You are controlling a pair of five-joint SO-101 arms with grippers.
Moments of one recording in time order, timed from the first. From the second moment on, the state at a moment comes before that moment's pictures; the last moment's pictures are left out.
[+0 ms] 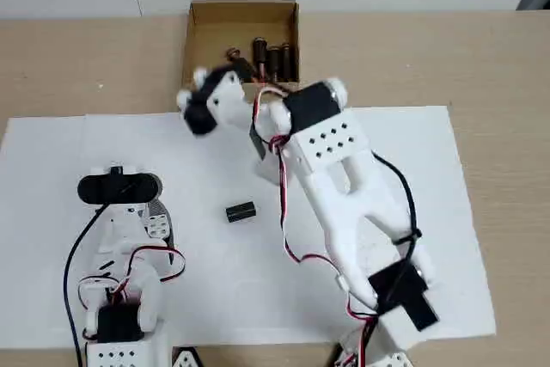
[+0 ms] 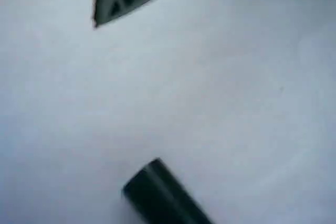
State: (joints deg) left arm -7.3 -103.8 96.0 53.6 4.2; right arm -30.9 2.9 -13.1 95.8 35.8
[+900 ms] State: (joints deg) left arm -15.7 -103.8 96.0 53.6 4.8; right arm -40.8 5.3 8.9 77.8 46.4
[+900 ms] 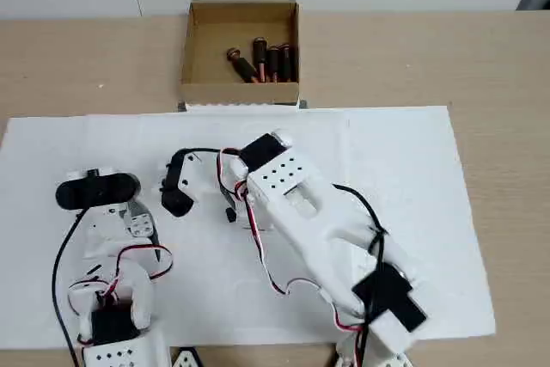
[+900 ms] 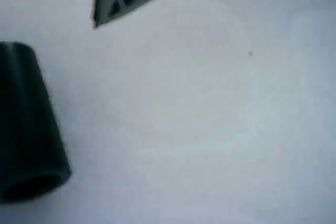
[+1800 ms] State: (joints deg) left arm -20.4 -103.8 96.0 53.1 5.2; right arm -43.1 19.5 1.1 73.7 47.0
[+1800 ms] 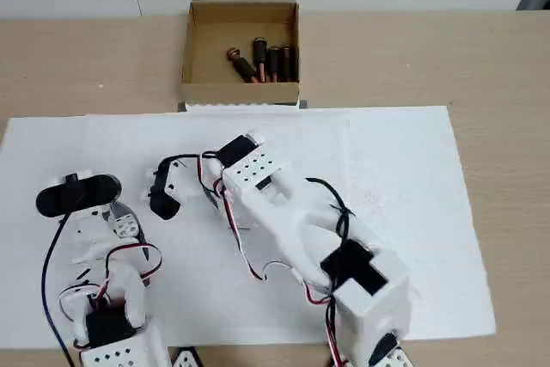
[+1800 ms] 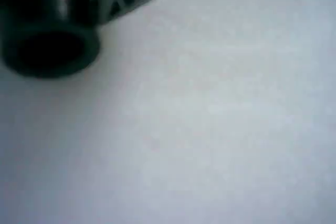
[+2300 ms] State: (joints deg) left arm -20.4 -103.8 96.0 53.1 5.2; right arm -42.8 22.8 -4.9 76.4 46.8
